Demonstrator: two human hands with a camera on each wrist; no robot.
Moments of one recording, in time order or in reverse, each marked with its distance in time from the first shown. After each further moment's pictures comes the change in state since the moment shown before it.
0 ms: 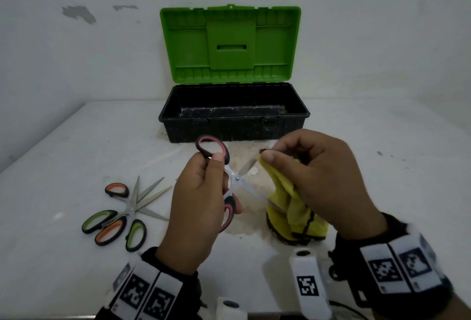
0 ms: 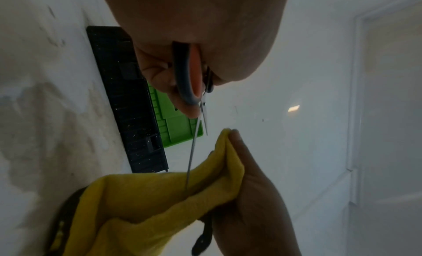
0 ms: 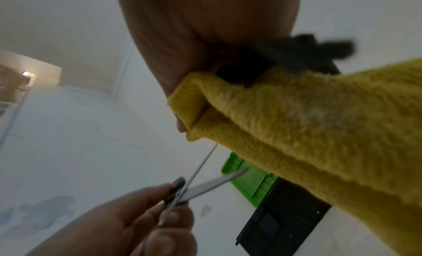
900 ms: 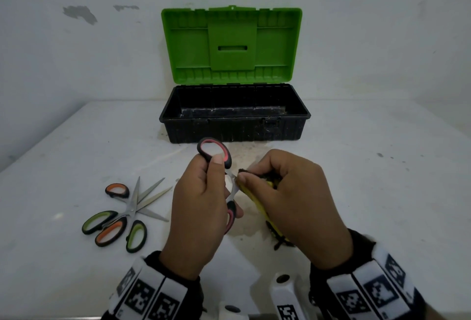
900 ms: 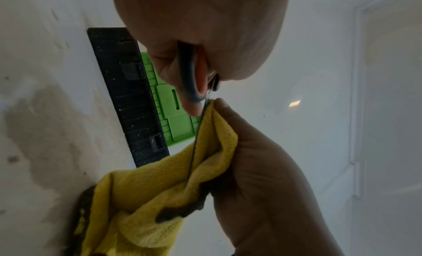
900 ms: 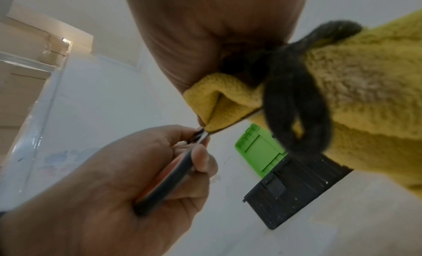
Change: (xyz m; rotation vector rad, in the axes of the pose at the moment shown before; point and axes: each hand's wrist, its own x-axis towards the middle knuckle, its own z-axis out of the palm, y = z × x) left_hand -0.004 -0.001 0.001 0.068 0.035 0.107; right_hand -0.016 0.001 0.036 -0.208 -0.057 -0.055
